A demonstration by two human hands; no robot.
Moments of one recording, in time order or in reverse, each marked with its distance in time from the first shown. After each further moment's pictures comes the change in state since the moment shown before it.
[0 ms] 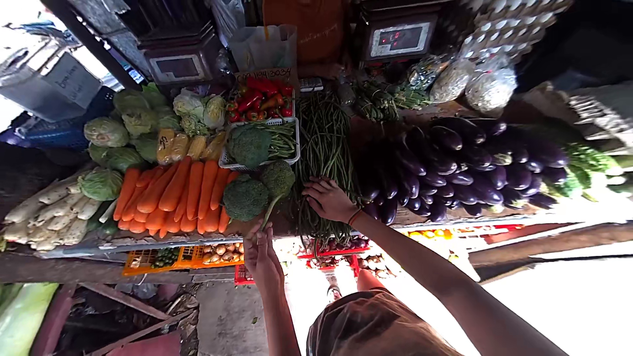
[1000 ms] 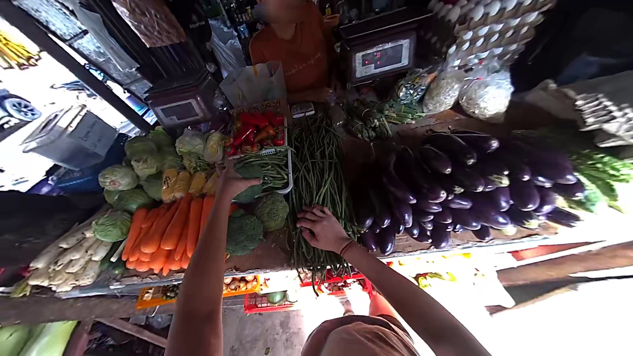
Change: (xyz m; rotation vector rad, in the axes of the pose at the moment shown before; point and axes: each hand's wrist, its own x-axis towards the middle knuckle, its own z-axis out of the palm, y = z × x) left_hand 0.290 -0.009 0.111 1.627 -0.406 -0.137; right_hand 0.002 0.001 0.007 0.155 0.093 0.051
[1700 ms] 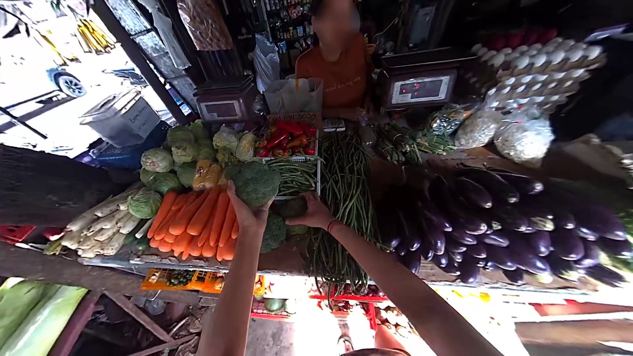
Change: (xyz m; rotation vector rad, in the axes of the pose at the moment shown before) left_hand -0.107 -0.016 -0.013 -1.887 0.175 -0.162; right_hand 0.129 -0.035 -0.003 0.415 -0.256 0.503
